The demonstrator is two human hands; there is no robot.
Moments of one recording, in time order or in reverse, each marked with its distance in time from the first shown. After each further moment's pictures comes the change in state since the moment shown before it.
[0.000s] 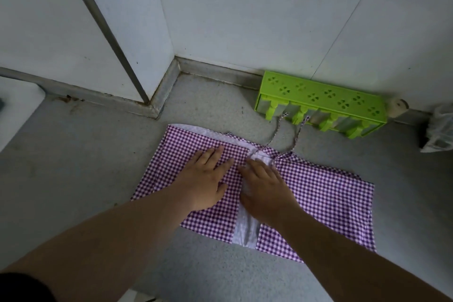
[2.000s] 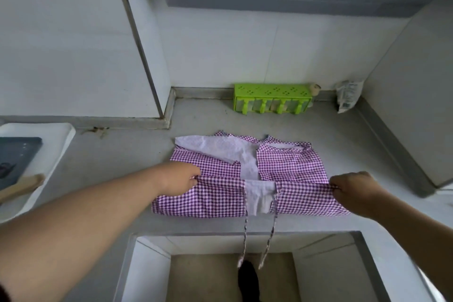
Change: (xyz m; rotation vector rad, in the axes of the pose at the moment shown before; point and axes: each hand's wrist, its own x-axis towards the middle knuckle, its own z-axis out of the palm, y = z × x) left_hand -0.212 -0.053 -0.060 -0.089 -0.106 0.184; right_hand -0.293 -0.027 -0.077 -0.179 -0.101 0.593
